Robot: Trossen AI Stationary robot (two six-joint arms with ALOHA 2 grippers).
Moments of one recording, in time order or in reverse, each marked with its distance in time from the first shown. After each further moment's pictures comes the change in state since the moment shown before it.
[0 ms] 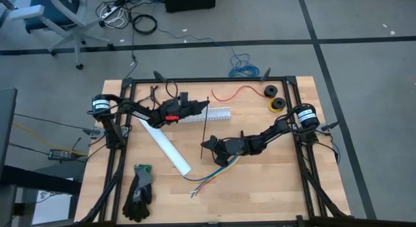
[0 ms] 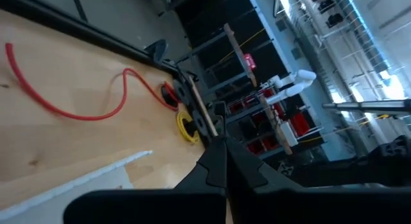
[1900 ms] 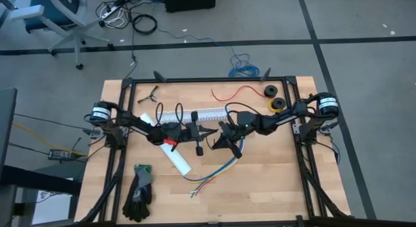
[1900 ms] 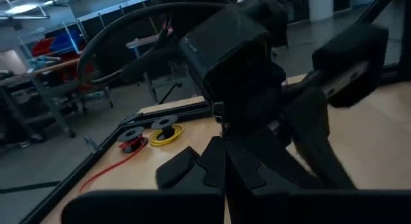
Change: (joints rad) left arm -0.345 0.000 0.024 -0.003 -0.060 1.335; right arm -0.269 -0.282 -0.163 -0.037 -0.893 1.707
